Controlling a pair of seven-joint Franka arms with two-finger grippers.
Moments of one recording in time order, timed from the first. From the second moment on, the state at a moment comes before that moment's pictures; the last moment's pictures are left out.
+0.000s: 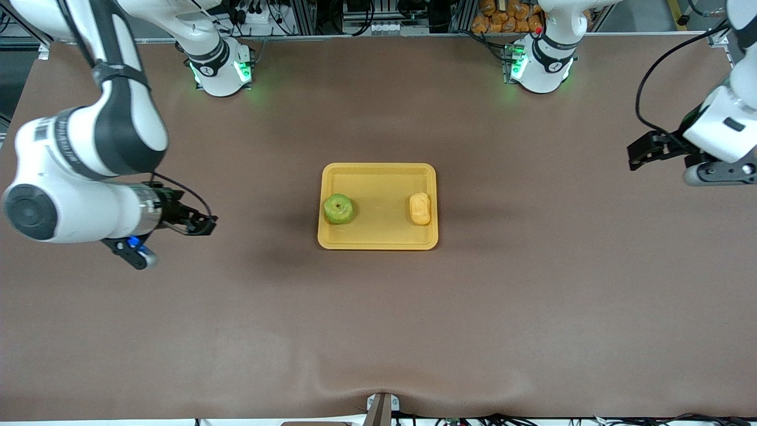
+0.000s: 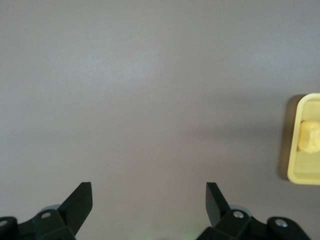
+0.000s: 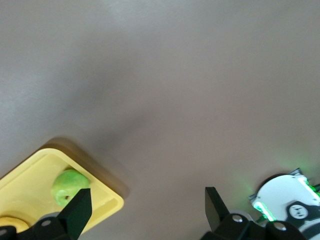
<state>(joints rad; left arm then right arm) 0.15 0.01 -0.26 -1.57 0.12 1.58 -0.07 0.16 0.44 -0.04 -1.35 0.17 1.41 0.75</state>
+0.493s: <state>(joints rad) 0.03 -0.05 -0.09 -1.61 0.06 1.50 0.00 0.05 0.37 -0.06 -1.33 0.12 1.36 0.46</state>
